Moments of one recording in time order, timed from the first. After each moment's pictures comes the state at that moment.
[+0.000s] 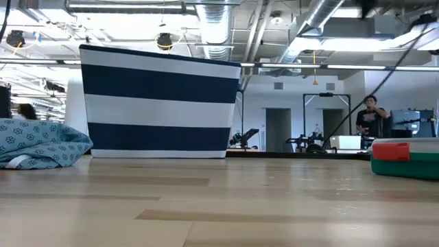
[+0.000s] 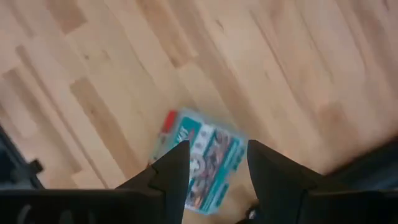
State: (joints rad) left arm -0.72 1.17 1.11 -0.51 -1.37 -0.36; right arm 0.29 1.37 1.56 -1.57 0.15 0.75
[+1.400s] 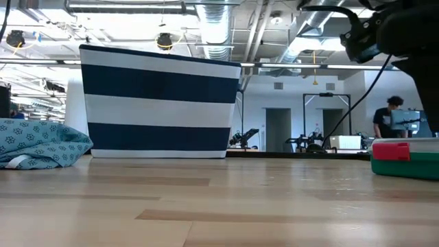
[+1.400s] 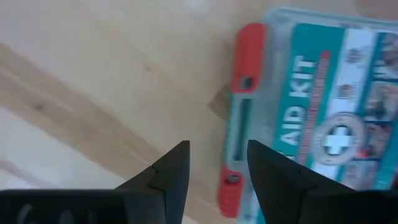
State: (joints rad) left arm -0.72 1.17 1.11 -0.59 -1.30 -0.42; right arm 0.59 1.79 1.24 -1.14 0.05 1.39
